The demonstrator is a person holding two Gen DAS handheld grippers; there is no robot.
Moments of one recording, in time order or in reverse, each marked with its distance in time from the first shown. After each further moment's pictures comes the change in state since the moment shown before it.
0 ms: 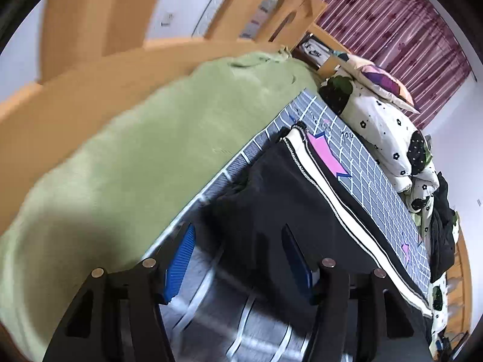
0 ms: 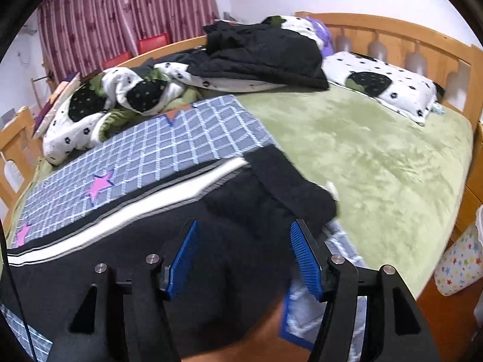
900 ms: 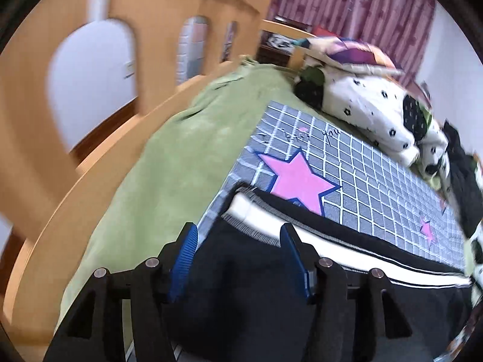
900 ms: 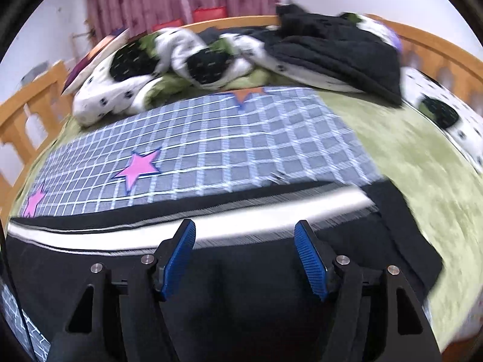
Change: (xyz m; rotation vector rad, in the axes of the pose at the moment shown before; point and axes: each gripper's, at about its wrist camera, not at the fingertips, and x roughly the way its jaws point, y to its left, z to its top) left arm -0.013 -0.110 0.058 0.363 -0.048 0.134; right arm 0.072 0.120 0.035 -0.235 0.090 0.148
